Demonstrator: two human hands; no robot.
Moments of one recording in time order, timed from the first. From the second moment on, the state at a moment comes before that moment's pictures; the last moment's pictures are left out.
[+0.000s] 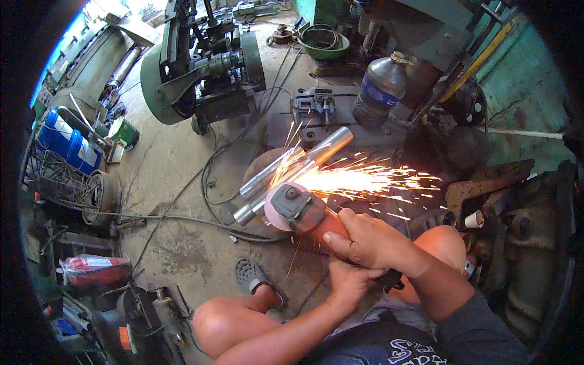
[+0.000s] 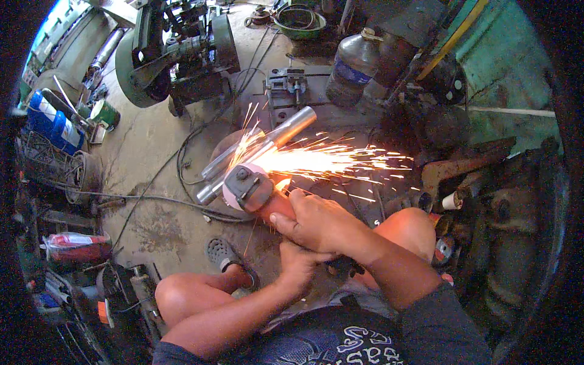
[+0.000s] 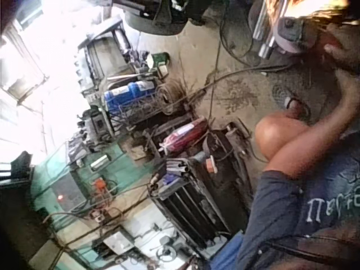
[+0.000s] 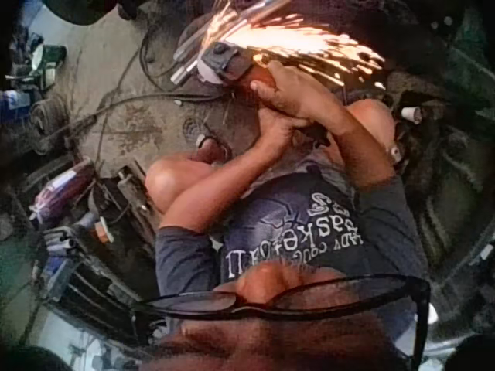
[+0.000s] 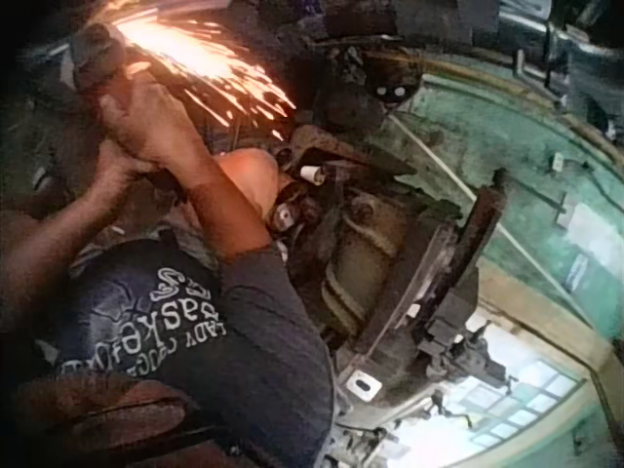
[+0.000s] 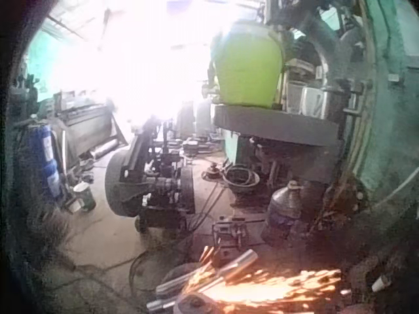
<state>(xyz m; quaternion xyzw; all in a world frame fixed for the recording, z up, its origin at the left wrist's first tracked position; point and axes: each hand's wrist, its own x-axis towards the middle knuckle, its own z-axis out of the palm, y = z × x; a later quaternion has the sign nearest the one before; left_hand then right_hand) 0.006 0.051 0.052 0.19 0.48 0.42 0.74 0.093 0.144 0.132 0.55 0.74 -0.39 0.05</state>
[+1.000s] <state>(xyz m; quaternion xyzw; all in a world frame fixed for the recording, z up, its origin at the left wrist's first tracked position) 0.063 0.097 0.050 0.24 0.45 0.46 0.73 0.155 0.169 0.111 0.61 0.70 -0.37 -0.06</state>
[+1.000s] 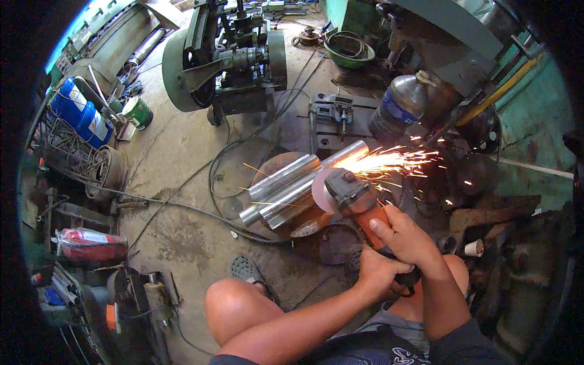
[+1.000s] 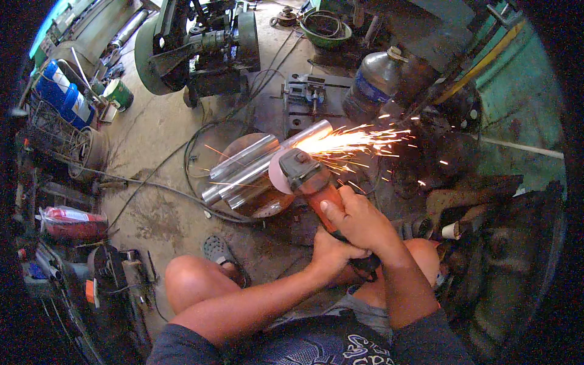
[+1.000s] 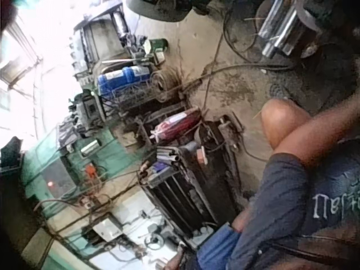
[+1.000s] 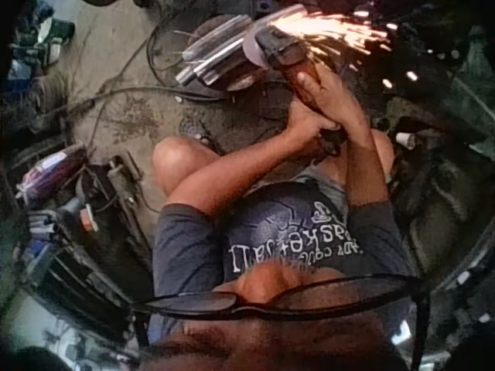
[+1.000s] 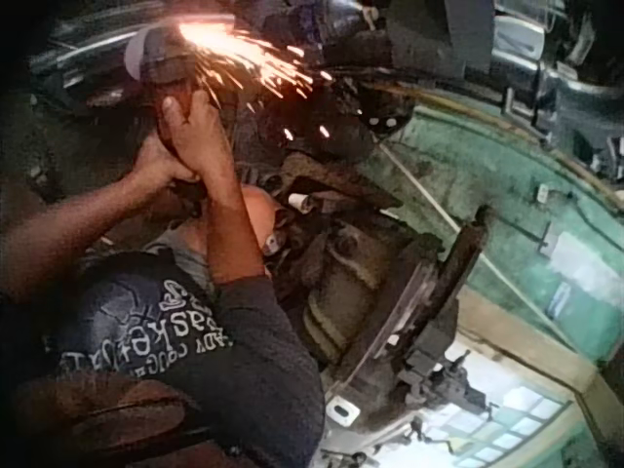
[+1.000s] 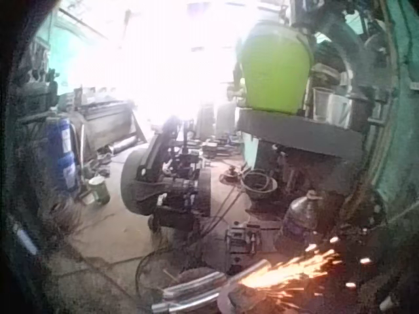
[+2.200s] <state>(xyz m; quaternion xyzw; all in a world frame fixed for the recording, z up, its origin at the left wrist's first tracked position) -0.007 0.033 0.051 0.21 0.54 0.50 0.65 0.062 0.132 0.116 0.50 0.77 -0.40 0.04</state>
